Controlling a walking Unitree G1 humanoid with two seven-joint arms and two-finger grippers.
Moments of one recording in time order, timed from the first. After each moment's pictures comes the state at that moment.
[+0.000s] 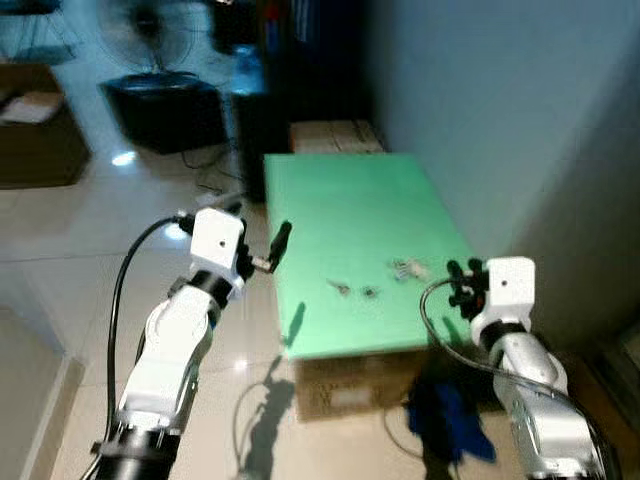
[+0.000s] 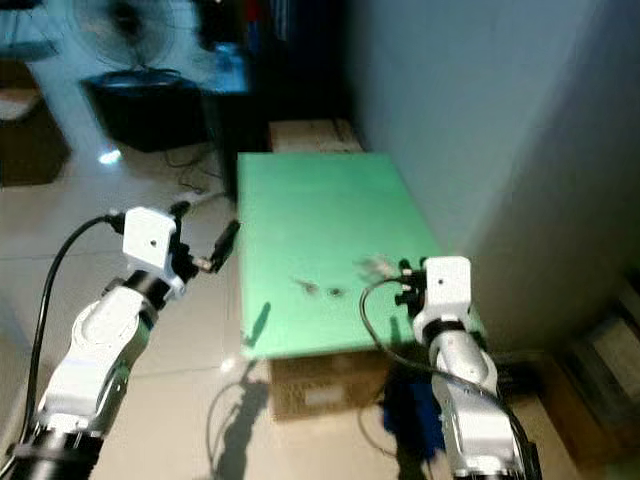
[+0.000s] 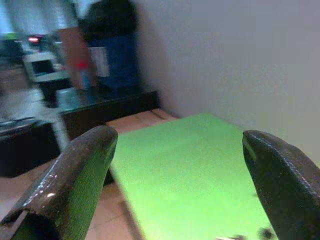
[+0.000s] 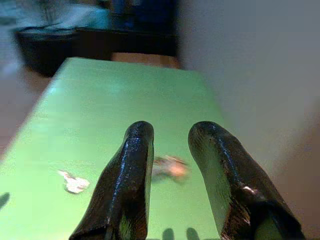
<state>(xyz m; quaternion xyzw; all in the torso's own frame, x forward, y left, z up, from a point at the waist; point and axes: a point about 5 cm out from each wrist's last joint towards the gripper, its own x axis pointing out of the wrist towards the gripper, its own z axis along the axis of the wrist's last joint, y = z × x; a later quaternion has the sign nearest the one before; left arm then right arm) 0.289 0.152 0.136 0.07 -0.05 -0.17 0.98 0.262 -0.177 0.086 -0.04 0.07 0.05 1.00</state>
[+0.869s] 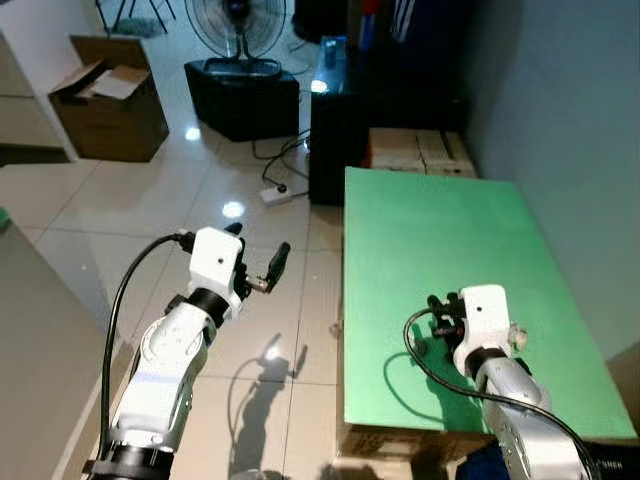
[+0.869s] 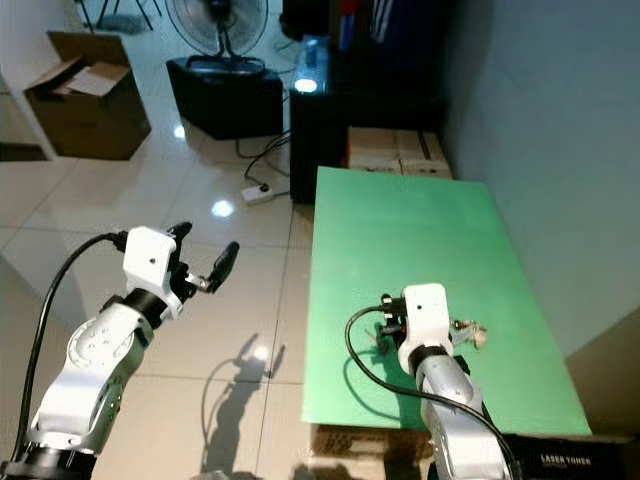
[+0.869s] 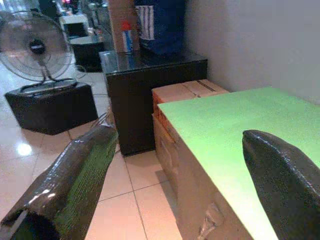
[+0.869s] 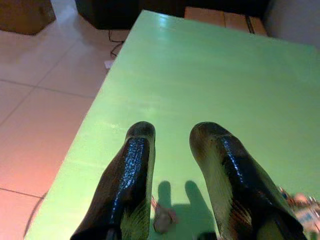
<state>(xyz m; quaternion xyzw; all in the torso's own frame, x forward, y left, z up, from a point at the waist) 0.278 0.151 0.118 0.06 -0.01 -0.20 0.98 0.242 -0.174 0.055 -0.05 0.16 0.05 0.98</state>
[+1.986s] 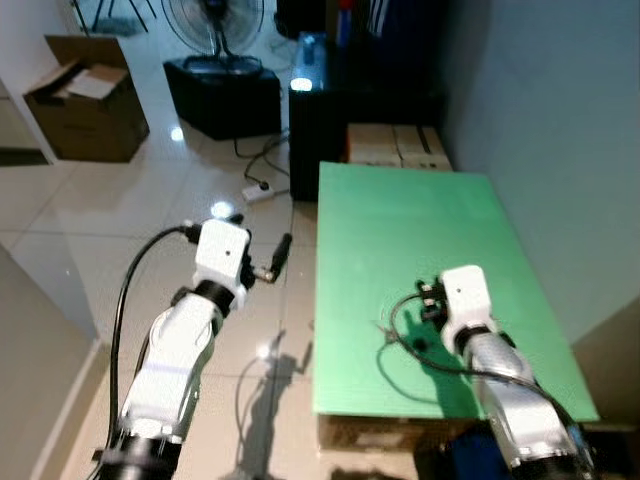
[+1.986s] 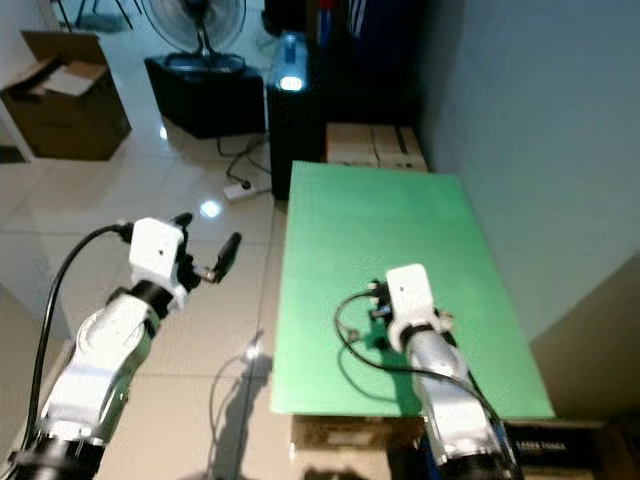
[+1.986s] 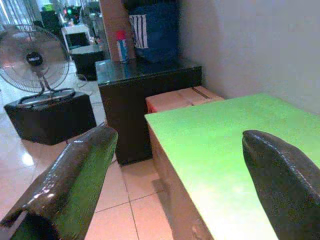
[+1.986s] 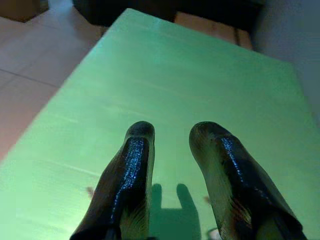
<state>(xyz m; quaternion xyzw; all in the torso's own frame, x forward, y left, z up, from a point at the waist) 0.287 0.148 0.127 0.08 -0.03 -0.17 0.98 0.272 -0.166 0.058 -0.09 0.14 0.08 0.98</state>
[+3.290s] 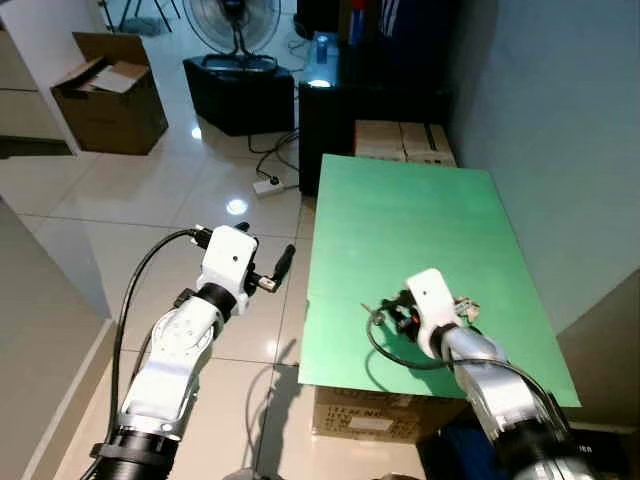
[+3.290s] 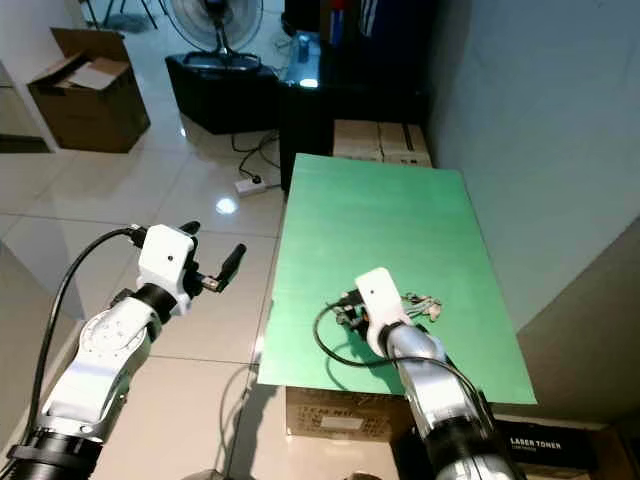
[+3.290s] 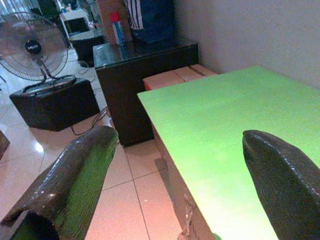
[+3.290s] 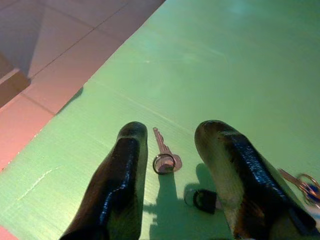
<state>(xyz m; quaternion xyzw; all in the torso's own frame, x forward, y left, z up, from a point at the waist) 0.287 0.149 0.114 0.11 0.00 -0.20 0.97 0.290 -0.141 0.032 -0.10 0.22 0.23 0.94</state>
